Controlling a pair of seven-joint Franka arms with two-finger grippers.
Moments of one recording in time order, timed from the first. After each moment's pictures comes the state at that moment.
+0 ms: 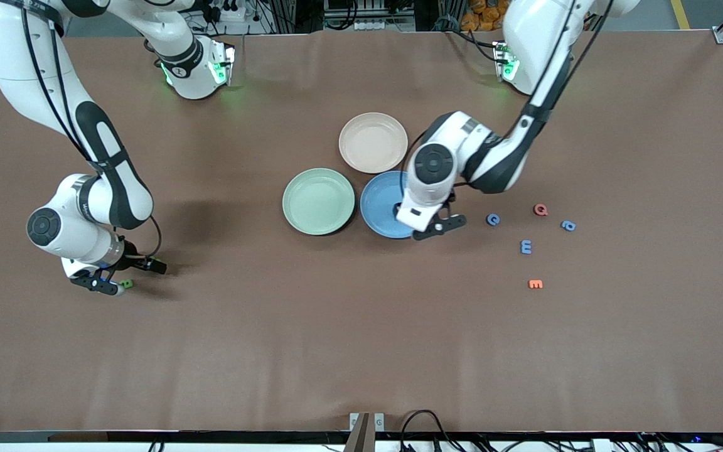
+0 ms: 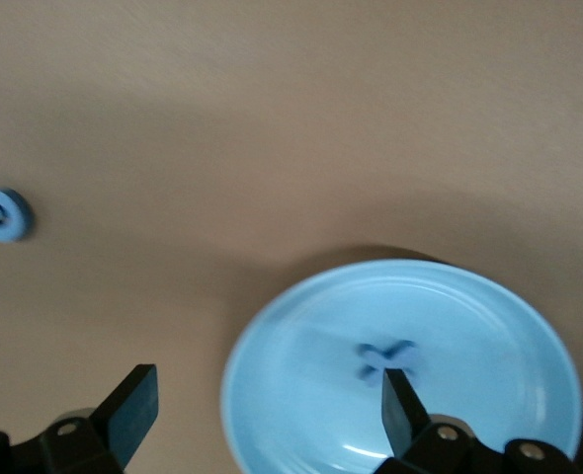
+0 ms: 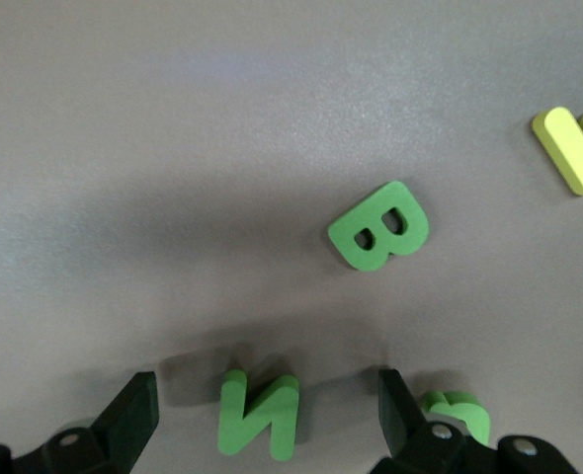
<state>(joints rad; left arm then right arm) -0.54 0.49 -0.13 -1.83 0.03 2.17 -0.95 -0.01 0.58 -0.09 -1.98 0.14 2.53 0.09</state>
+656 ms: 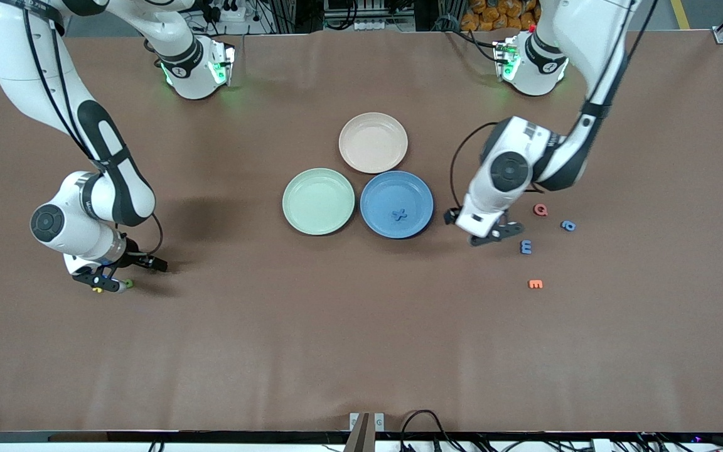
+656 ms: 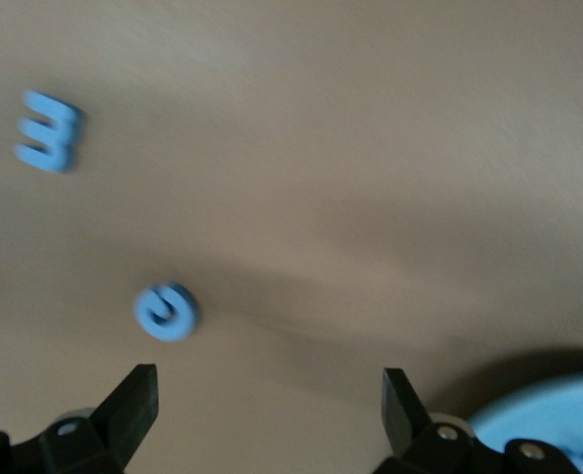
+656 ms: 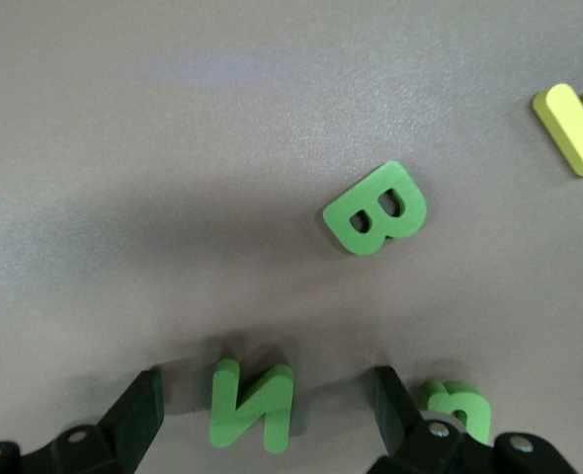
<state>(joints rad) -0.35 0.38 -0.13 -2.07 0.03 2.33 -0.76 -0.01 0.57 -0.09 -2.01 0.14 2.56 0.09</state>
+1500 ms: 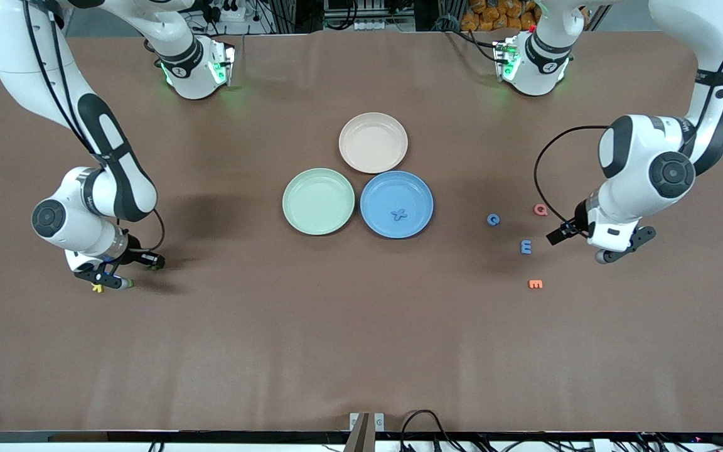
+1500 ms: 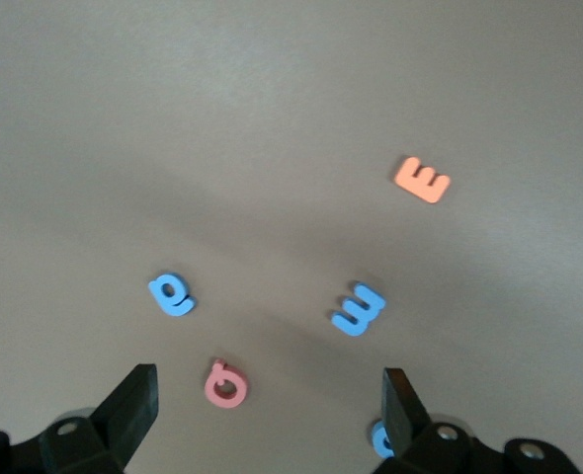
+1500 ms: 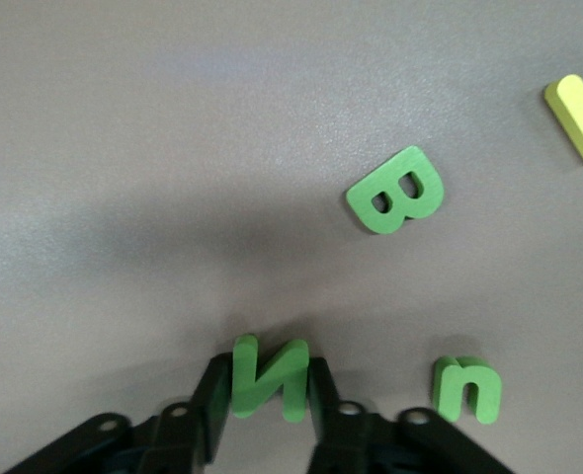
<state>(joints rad) 0.02 0.23 -0.12 -2.10 0.03 2.26 -0.62 -0.01 0.54 -0.08 -2.04 0.14 2.56 0.09</state>
